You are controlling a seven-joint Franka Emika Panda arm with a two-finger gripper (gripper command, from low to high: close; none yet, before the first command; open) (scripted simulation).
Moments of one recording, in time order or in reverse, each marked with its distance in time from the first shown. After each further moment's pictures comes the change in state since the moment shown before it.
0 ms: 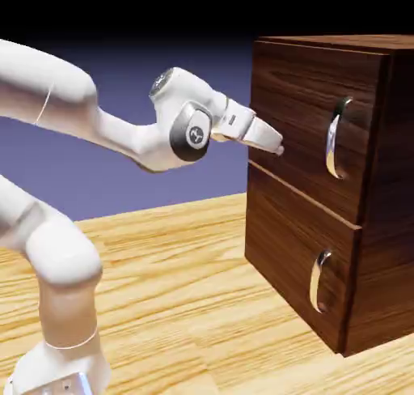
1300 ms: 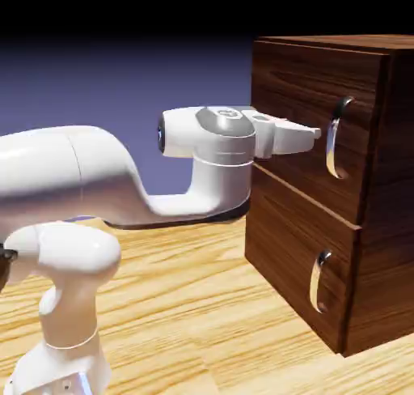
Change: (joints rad) arm 0.595 -0.362 -0.699 0.249 -1.696 -0.109 1.129
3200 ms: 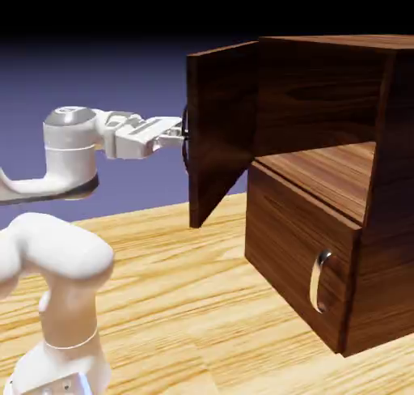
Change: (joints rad) arm -0.313 -0.214 1.366 -0.521 1.217 -1.129 0.073
